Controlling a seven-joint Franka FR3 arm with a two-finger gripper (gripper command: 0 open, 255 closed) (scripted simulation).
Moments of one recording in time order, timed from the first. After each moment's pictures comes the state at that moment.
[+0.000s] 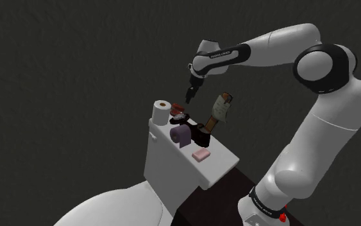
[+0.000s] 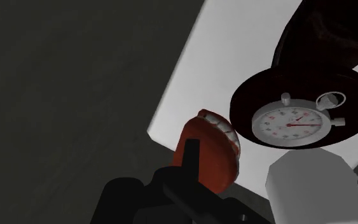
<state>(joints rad) 0.00 0.08 -0.23 -2.04 0.02 2.19 -0.57</state>
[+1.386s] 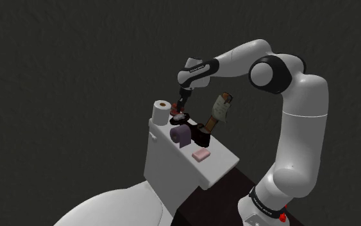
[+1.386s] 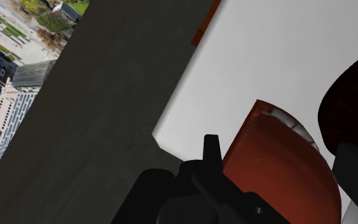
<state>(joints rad) -0.06 0.43 -0.21 -1.82 0.14 2.28 -0.70</state>
